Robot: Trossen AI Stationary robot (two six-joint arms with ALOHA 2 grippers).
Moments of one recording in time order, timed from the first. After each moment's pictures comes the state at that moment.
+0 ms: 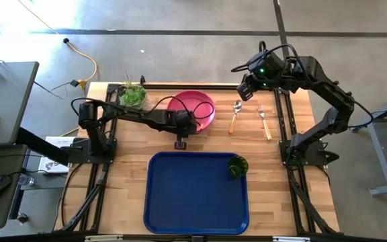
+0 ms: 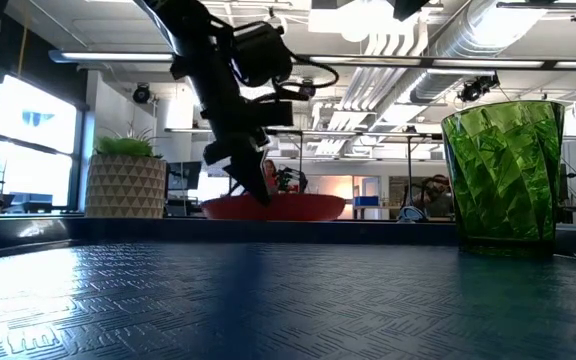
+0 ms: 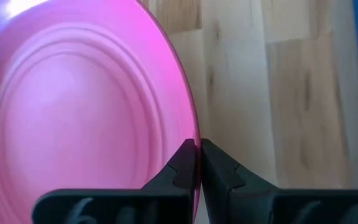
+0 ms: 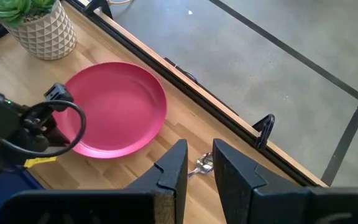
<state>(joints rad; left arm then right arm) 0.16 1.82 1.14 -0.40 -0.14 0.31 -0.31 1.49 2.03 -1.45 0.41 0.38</state>
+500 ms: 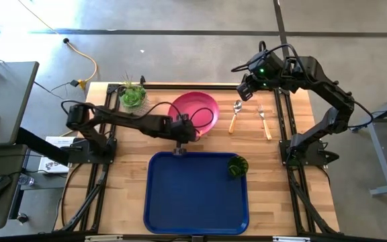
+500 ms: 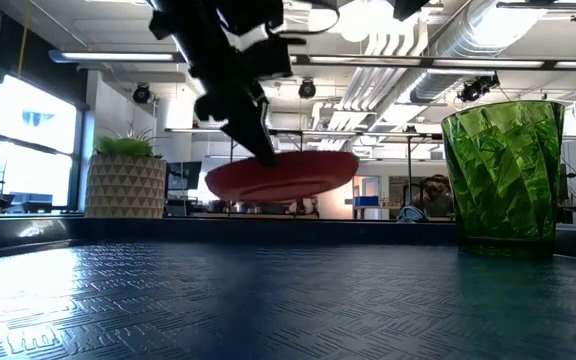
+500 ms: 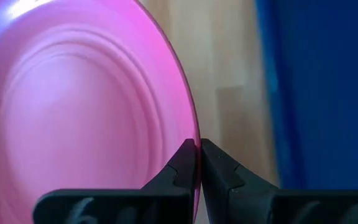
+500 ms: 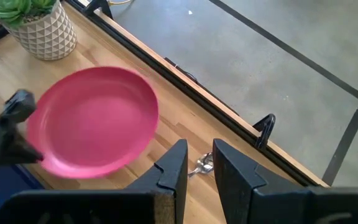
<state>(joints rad) 0.02 1.70 1.14 -0.41 -0.21 0.24 -0.31 1.49 2.03 -1.45 0.41 0.39</state>
